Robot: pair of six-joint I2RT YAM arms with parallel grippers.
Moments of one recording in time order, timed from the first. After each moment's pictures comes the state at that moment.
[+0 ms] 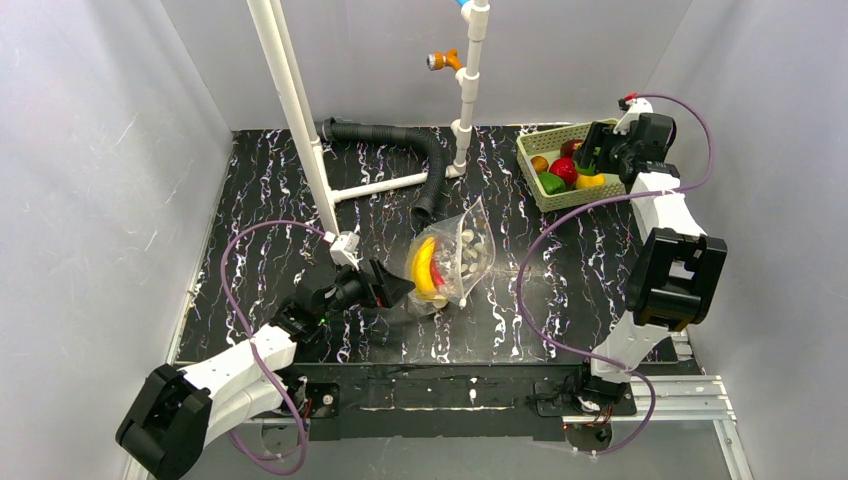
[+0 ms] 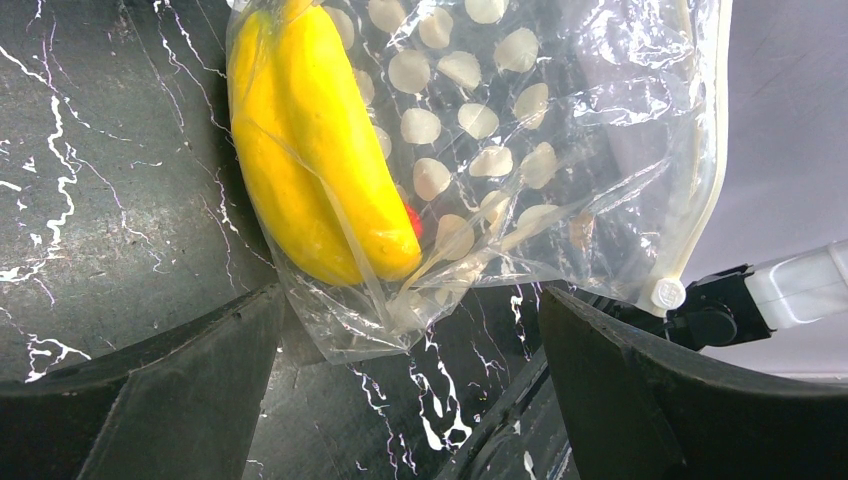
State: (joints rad) left arm -0.58 0.93 0.23 0.41 0.25 -0.71; right arm -0.19 1.72 1.37 -0.16 -0.33 0.03
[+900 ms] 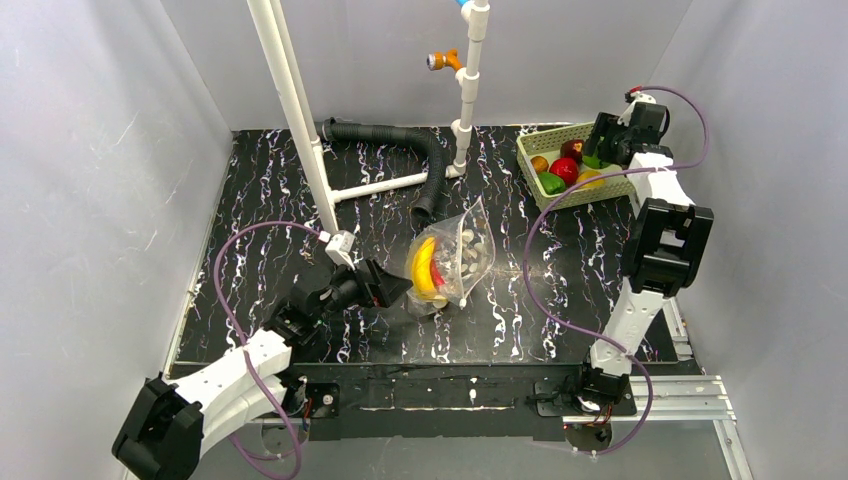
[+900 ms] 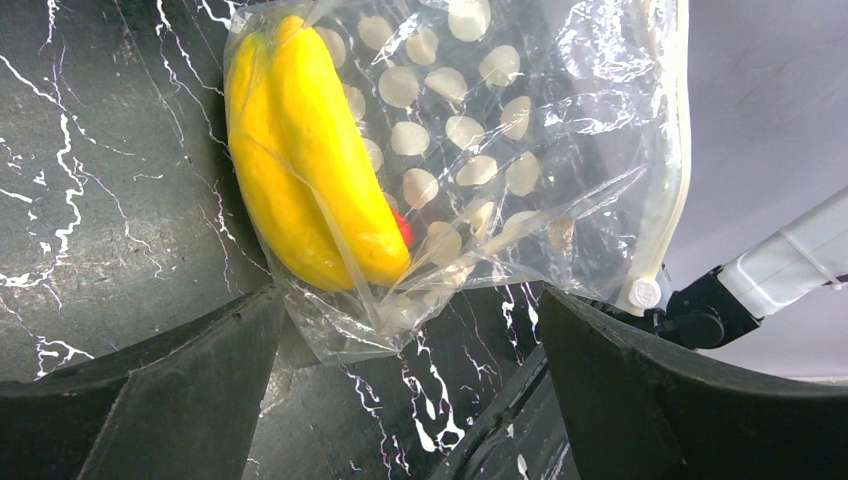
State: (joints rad) left arm -0.58 0.86 0.24 0.37 0.25 -0.71; right arm -0.20 1.99 1.64 -0.22 -0.16 0.12
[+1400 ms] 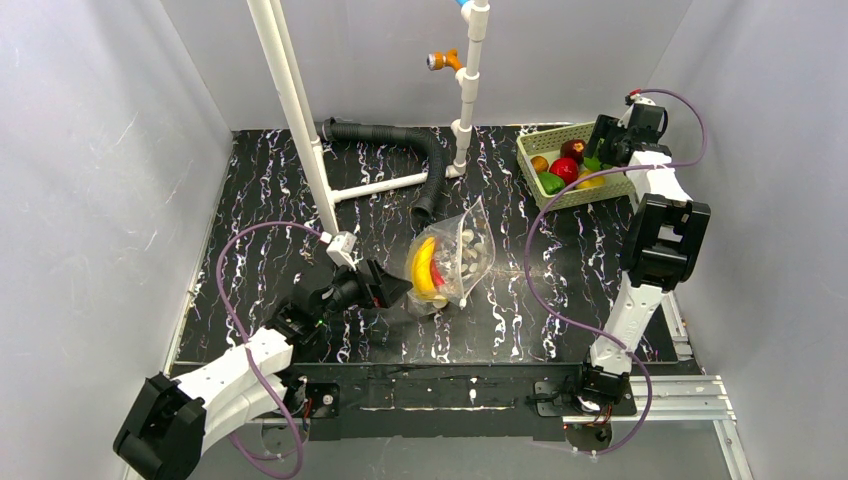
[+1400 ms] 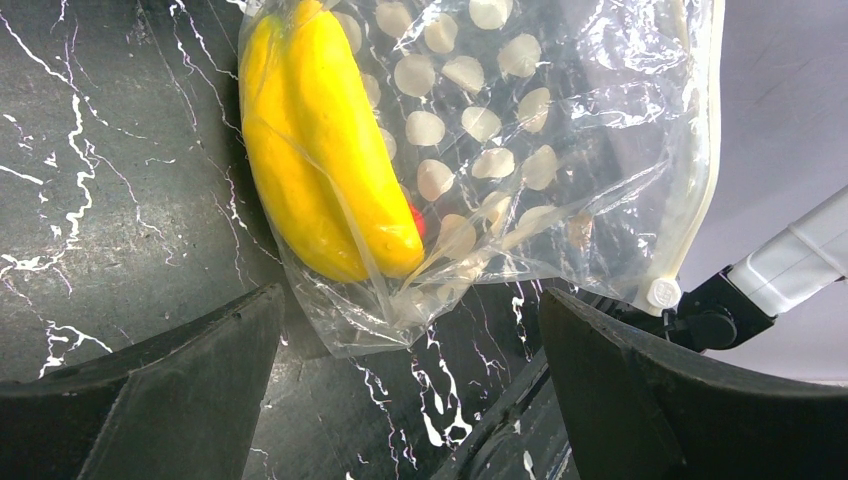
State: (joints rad) left arm -0.58 0.88 0.24 0.35 0.24 -0.71; right arm -0.21 2.07 1.70 -0.25 -0.13 0.13
